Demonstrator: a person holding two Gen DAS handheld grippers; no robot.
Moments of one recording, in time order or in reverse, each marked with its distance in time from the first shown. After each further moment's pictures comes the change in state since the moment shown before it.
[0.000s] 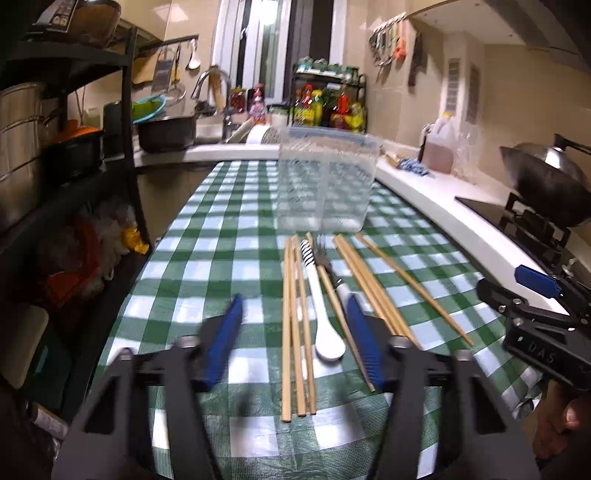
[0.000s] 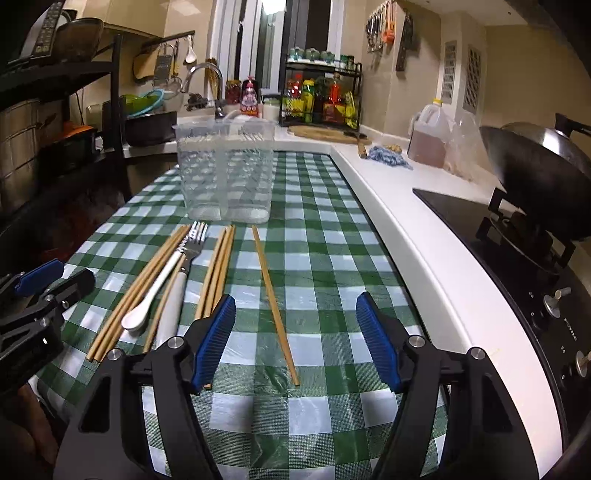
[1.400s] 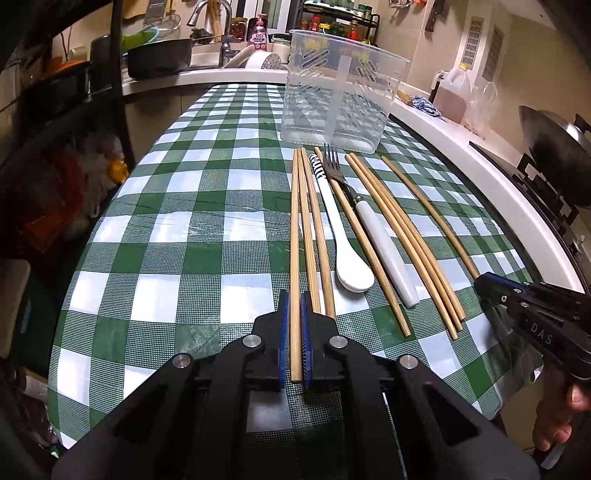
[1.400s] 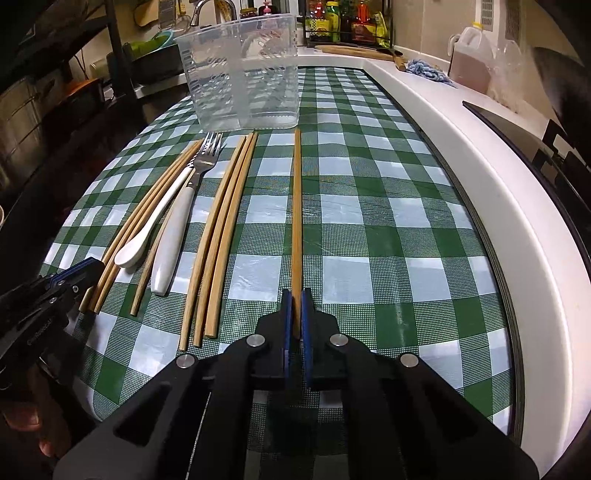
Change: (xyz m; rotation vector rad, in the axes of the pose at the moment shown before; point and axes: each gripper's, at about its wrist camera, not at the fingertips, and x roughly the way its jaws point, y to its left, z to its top) left arm 0.039 0.018 -0.030 -0.041 0.256 -0.054; right arm 0.046 0.008 -0.027 -0.010 0.274 0.162
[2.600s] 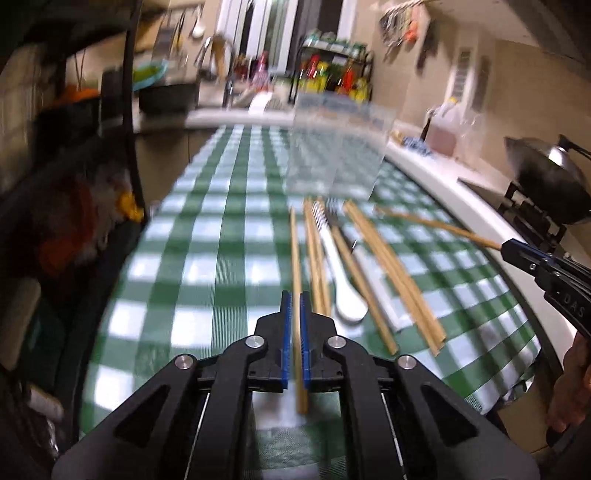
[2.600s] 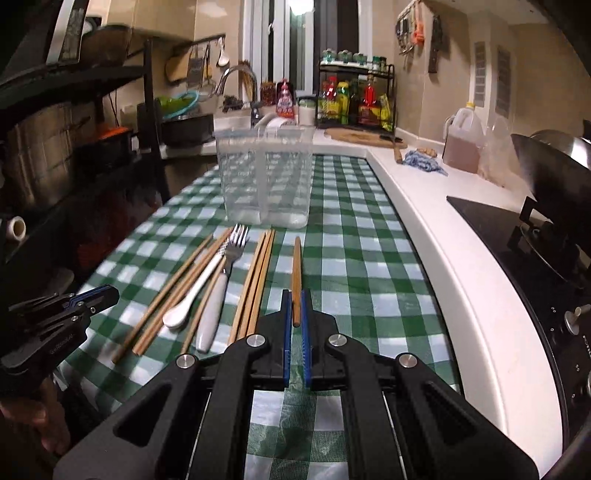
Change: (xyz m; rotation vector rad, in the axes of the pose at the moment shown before) left arm -0.034 0.011 0.005 -0.014 -0.128 -0.011; right arm -0.064 0.012 0.011 -0.081 -0.270 -0.011
